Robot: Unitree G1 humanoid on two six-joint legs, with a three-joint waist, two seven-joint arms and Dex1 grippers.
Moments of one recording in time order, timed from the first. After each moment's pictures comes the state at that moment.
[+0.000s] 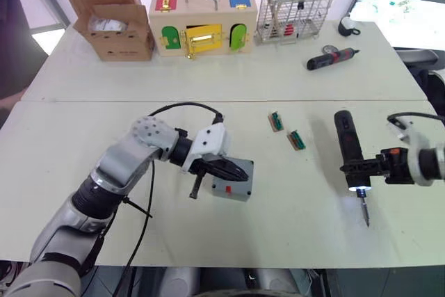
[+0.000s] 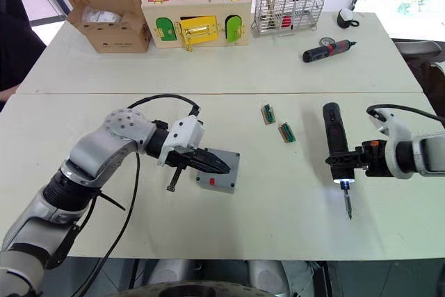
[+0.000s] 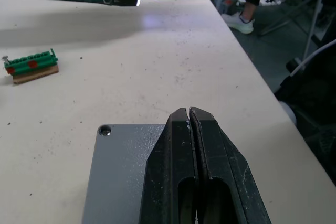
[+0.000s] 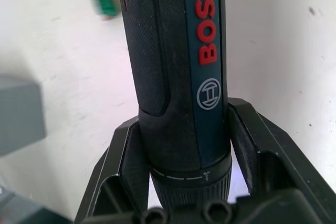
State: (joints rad) left arm -0.63 0.59 -0.41 -0.24 -0.38 0.49 -1.29; right arm -0.40 -1.20 -0.18 0.12 1.28 1.59 0.29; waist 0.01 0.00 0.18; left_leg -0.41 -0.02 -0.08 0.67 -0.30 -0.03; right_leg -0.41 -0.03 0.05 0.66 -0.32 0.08
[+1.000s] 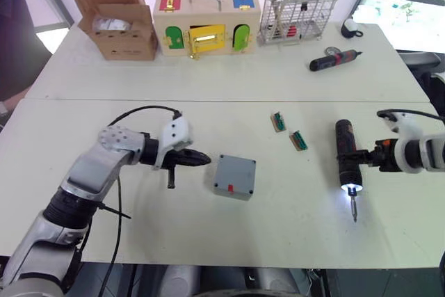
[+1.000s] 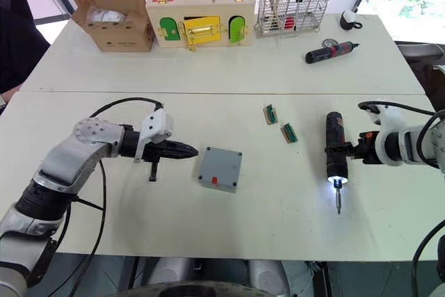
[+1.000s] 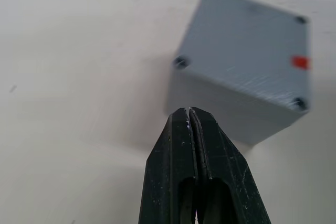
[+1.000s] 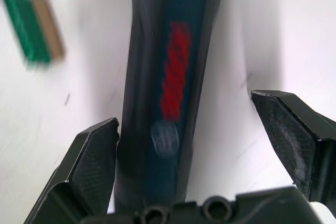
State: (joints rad) left arm -0.48 0.71 -0.24 -0.15 -0.34 0.54 -1.16; right arm -0.49 -1.13 -0.09 0.08 0.80 1.41 0.50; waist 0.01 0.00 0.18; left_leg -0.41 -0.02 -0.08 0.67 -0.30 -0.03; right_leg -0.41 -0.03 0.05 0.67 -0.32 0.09
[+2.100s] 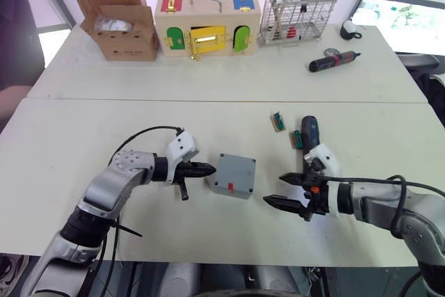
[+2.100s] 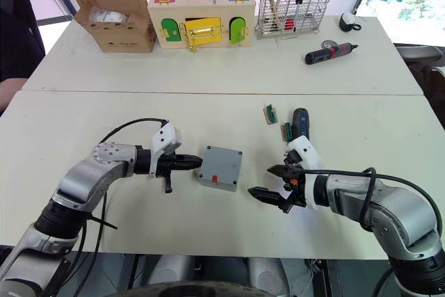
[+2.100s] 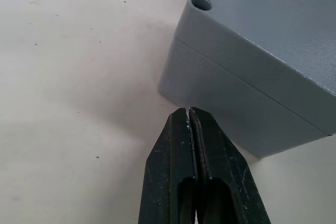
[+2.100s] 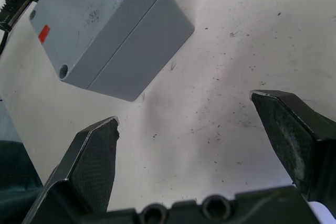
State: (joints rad) left arm -0.36 0.58 -0.25 -0.17 -0.34 0.63 -1.00; right arm -0.07 -0.79 -0.08 -0.63 0.83 1.15 0.56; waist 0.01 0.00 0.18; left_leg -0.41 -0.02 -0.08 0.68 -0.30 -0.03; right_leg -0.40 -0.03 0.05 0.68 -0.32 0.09
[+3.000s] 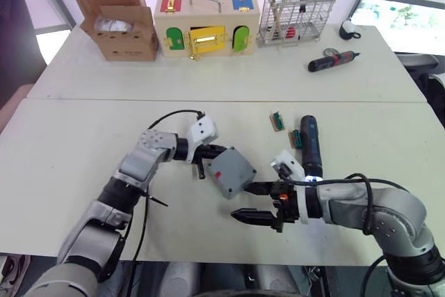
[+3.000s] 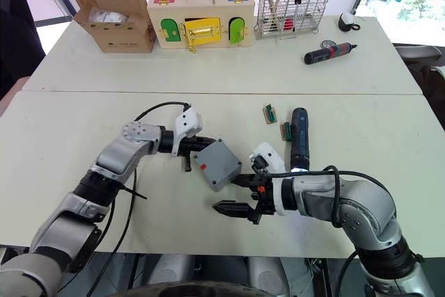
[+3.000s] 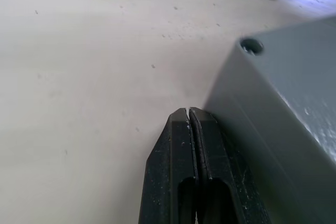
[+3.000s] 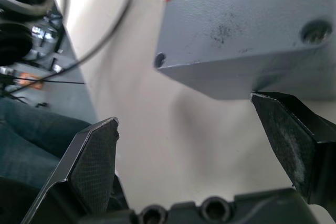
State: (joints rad) left arm -0.61 0.41 -0.33 0.24 -0.18 0.35 -1.04; right arm -0.19 -0.64 0.06 -0.65 0.96 1.26 0.52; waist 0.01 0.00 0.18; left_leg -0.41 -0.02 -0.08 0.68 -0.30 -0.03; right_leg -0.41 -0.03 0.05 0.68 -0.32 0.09
